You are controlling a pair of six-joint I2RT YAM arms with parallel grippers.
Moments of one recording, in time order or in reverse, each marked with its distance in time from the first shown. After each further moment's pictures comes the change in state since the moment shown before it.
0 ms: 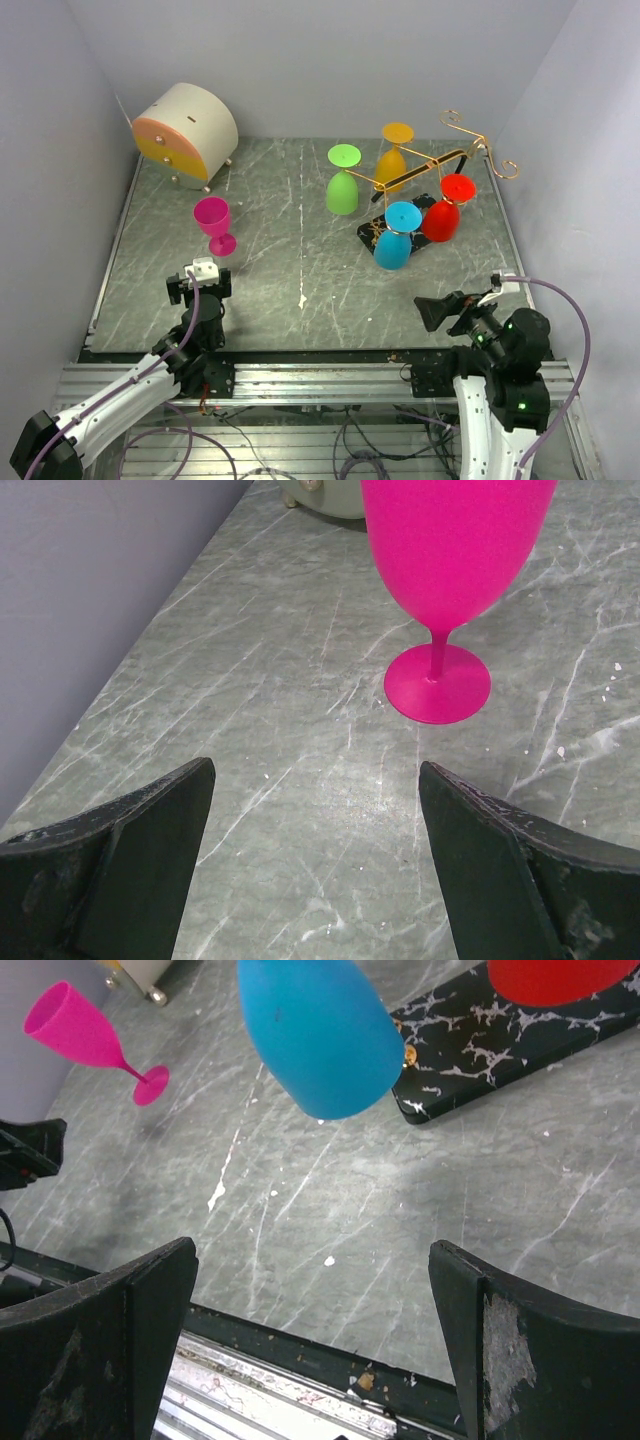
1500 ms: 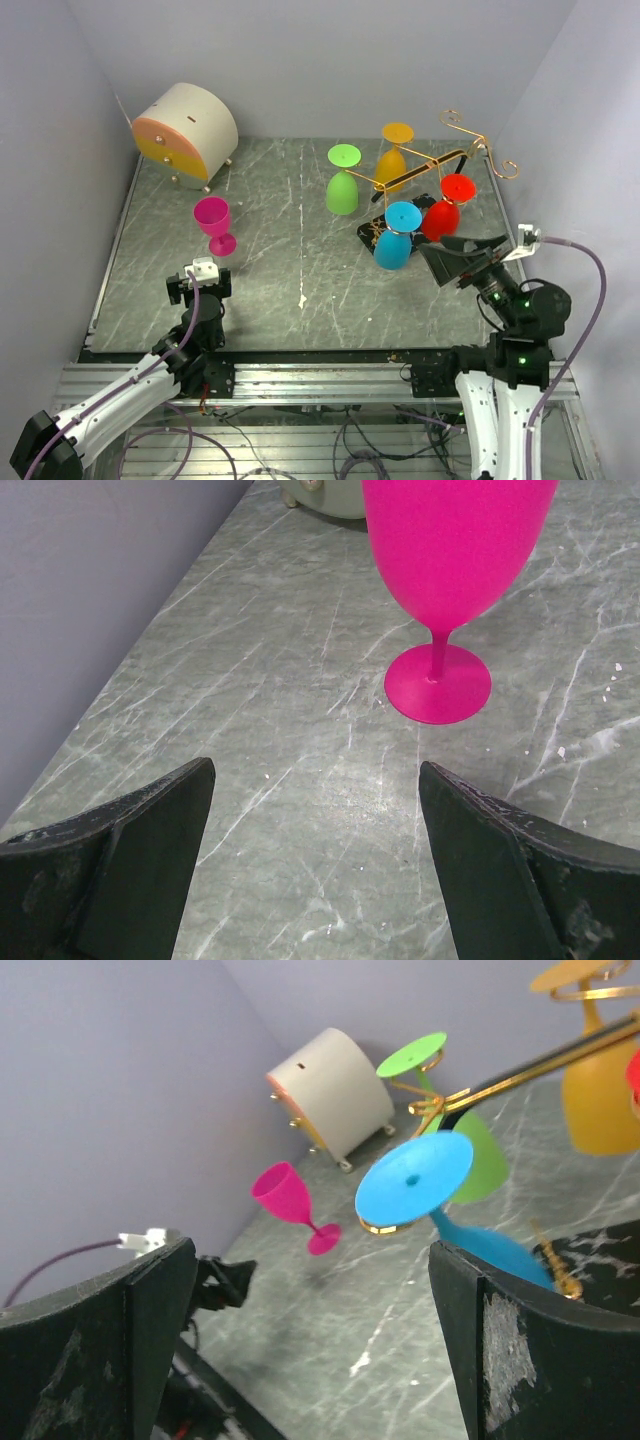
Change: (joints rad) left arm 0.001 0.000 0.000 0.000 0.000 0.000; right arm 0.000 0.312 0.059 0.771 -0.179 0.364
